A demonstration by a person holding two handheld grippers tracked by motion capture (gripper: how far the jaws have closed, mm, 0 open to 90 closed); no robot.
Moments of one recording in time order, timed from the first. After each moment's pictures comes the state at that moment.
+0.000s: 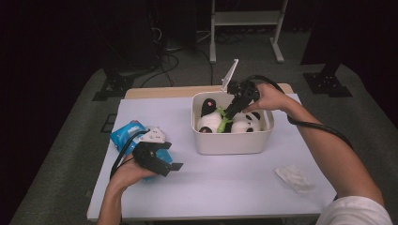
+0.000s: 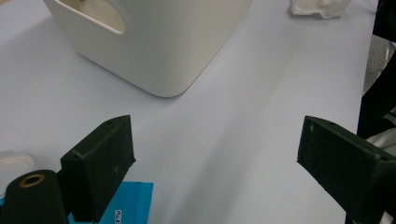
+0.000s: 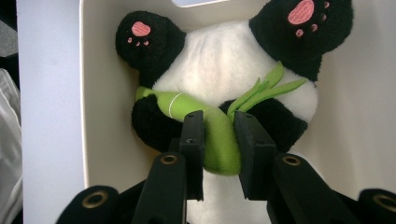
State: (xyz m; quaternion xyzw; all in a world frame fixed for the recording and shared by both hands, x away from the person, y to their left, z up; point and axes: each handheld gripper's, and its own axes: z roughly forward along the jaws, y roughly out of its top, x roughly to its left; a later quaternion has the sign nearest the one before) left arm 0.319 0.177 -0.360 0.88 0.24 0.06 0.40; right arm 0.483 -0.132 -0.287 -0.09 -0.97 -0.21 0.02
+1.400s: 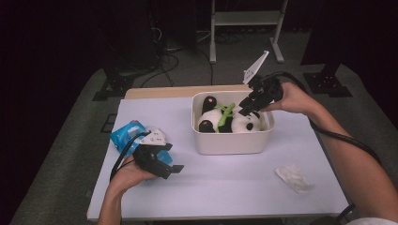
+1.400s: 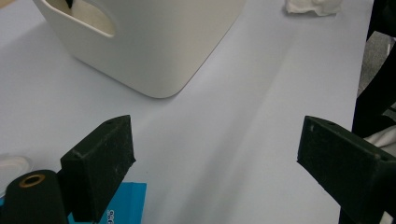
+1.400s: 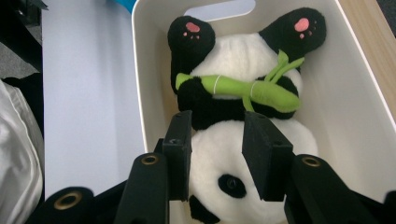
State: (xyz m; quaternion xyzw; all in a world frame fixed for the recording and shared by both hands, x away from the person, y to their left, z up) left arm 0.312 0.174 -0.357 0.88 0.23 0.07 0.40; right arm 0.446 -0.184 -0.249 -0.11 -0.96 -0.27 -0.02
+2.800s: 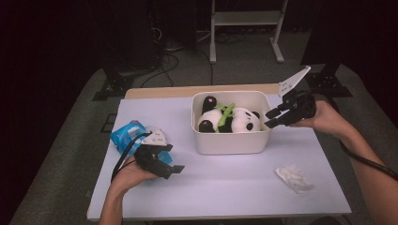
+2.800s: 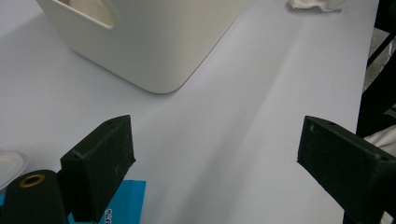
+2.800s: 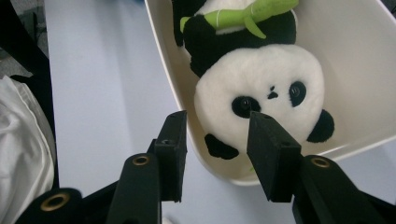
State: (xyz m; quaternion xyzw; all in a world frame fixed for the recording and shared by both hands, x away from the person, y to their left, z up) left arm 0.313 0.172 -0.363 0.88 0.24 0.07 0.40; right arm 0.406 -0.265 -0.274 -0.17 -0.93 -0.32 -0.03
